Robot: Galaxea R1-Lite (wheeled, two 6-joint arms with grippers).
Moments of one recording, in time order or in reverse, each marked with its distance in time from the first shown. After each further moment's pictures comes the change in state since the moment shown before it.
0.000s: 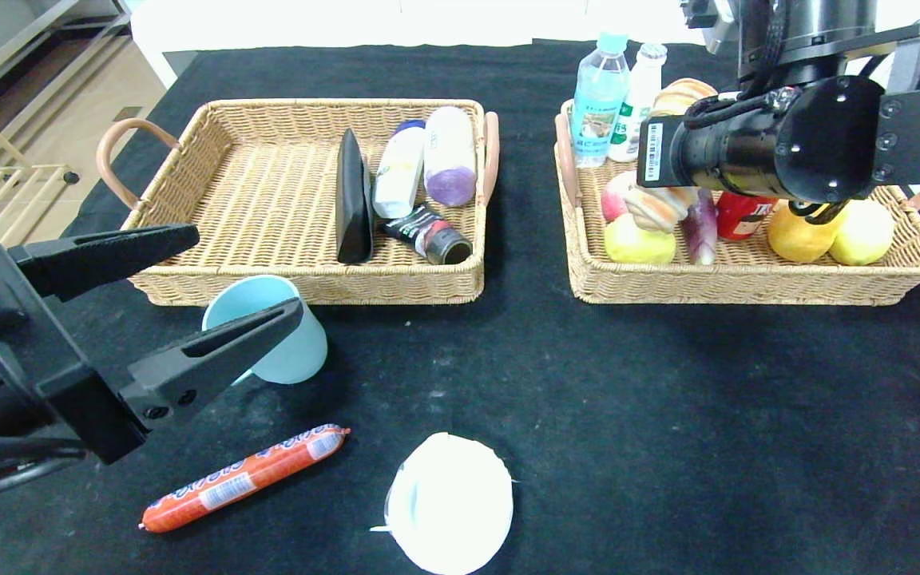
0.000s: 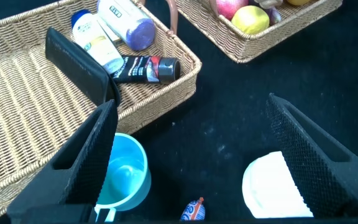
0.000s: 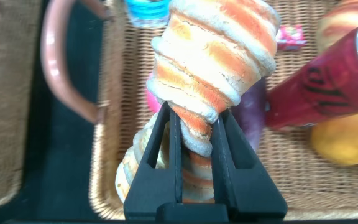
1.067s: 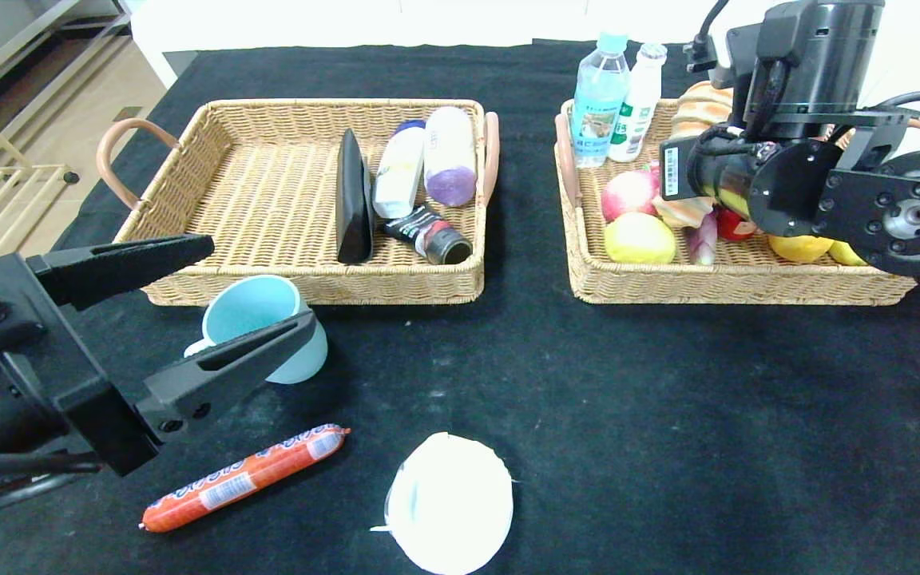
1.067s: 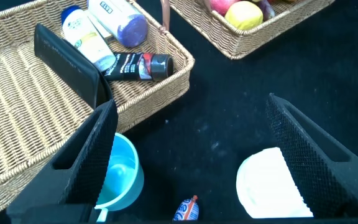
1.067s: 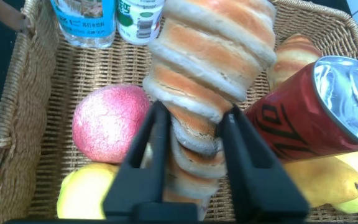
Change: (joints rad) left arm -0.027 0.008 0.008 0.000 0.010 0.000; right arm -0.123 0.018 0.211 -0.404 -0.008 -0.250
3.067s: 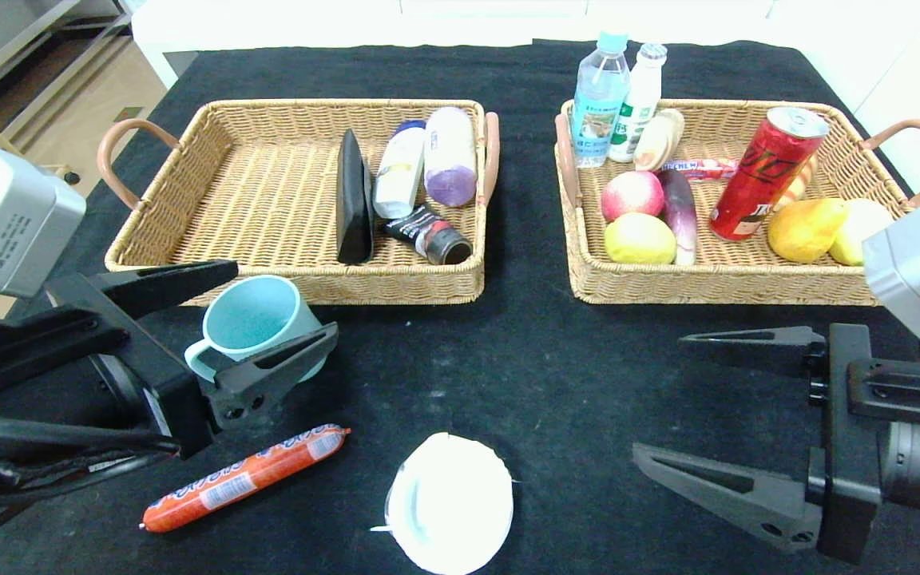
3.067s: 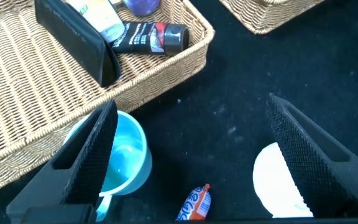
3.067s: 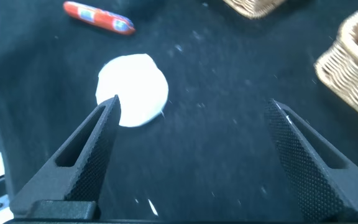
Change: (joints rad) left arm 0.009 0.073 0.008 0.001 0.078 0.001; right arm 0.222 -0.614 0.863 -0.036 0.883 -0.045
